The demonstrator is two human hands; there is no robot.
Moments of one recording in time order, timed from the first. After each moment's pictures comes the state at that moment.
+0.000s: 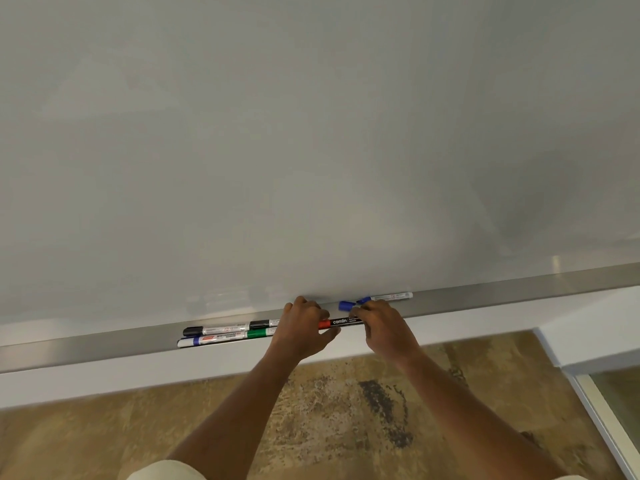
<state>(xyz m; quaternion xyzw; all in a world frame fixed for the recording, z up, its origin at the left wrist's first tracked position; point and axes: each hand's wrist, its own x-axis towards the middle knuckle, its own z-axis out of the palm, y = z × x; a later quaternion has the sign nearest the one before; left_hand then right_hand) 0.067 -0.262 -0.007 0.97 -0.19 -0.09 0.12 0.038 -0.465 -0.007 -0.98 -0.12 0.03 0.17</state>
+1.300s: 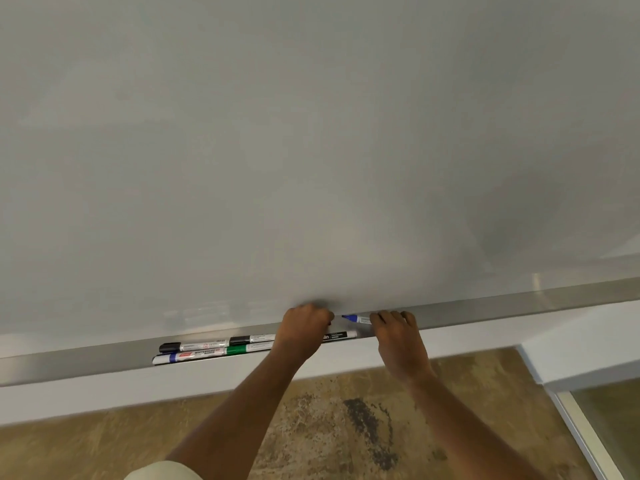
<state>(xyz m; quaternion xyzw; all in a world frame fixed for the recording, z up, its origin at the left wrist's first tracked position) 0.087 -0.303 0.014 0.97 -0.24 -0.06 0.06 0.030 -0.506 0.013 -1.00 -0.07 -0.01 -0.03</state>
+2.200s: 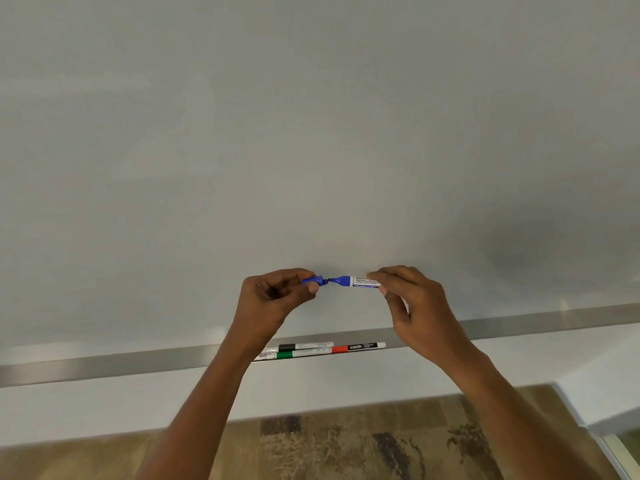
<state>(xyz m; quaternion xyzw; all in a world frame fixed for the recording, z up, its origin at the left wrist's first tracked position) 0.005 -0.183 0.220 0.69 -0.08 0.00 0.72 -0.019 -0.440 0.223 -0.89 -0.21 -0.23 0.33</state>
